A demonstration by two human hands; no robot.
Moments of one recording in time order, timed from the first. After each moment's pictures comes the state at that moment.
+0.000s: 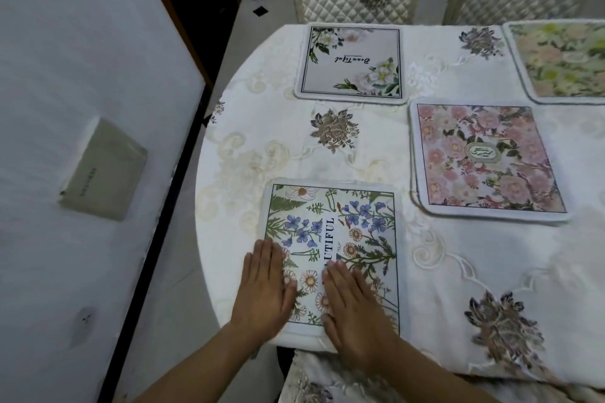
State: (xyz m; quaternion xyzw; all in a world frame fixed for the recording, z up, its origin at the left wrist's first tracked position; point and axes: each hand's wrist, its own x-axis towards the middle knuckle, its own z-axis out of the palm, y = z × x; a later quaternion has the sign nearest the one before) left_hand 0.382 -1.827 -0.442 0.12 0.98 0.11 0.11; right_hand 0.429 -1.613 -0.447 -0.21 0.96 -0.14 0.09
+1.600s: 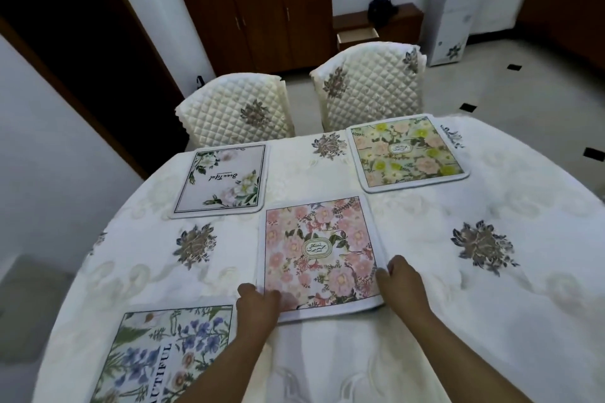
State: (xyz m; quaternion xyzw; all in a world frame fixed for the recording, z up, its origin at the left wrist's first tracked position) left_hand 0.244 -1.453 -0.387 -0.25 0.88 0.37 0.12; right_hand 0.280 -1.182 -0.381 0.29 0.86 -0.42 0.03
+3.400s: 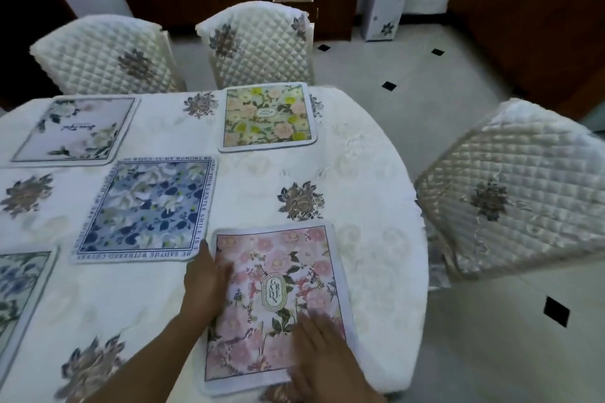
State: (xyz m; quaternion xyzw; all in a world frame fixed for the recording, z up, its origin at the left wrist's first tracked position) left_hand 0.376 -1.181 -0.404 -0.07 0.95 0.30 0.09; right_hand 0.562 -0.956 -0.359 -0.12 0.96 -0.17 0.21
